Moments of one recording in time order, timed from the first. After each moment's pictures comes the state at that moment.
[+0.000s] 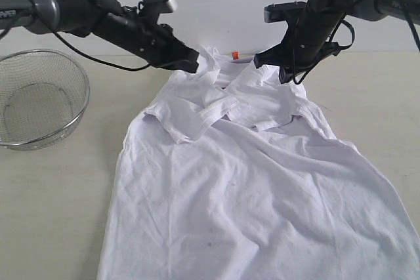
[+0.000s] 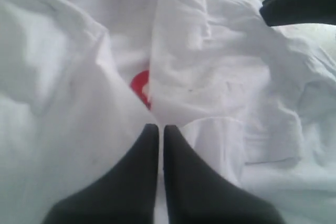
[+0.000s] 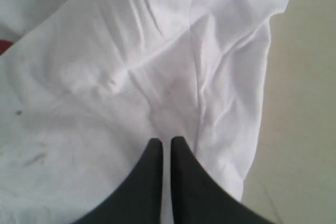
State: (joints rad) left arm -0.27 2.37 -1.92 -0.86 0.74 0.90; right arm 0.08 2.39 -2.06 0.08 0.91 -0.10
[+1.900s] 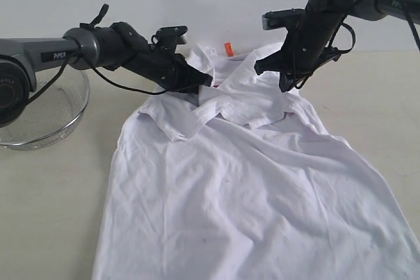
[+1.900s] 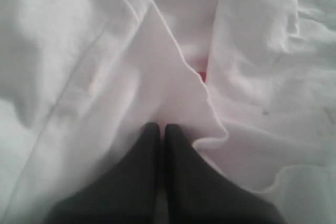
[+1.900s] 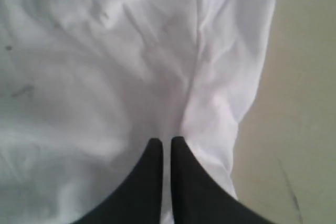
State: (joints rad) left arm -0.29 2.60 -2.08 -0.75 0.59 0.69; right arm 0.08 2.39 -2.06 0.11 1.00 -0.16
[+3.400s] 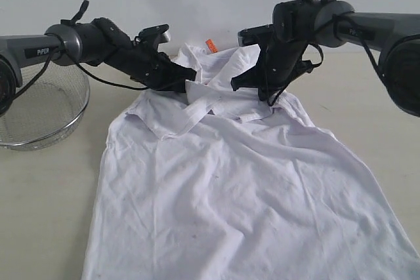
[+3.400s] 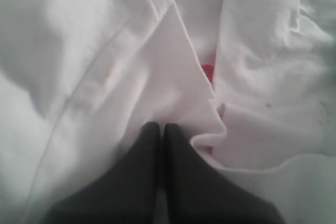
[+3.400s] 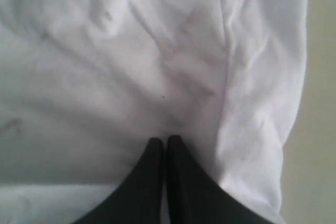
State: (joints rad) left arm -0.22 2.60 -2.09 -0.76 0.68 0.64; right arm 0.17 2.50 -2.07 -0.04 0.84 0.00
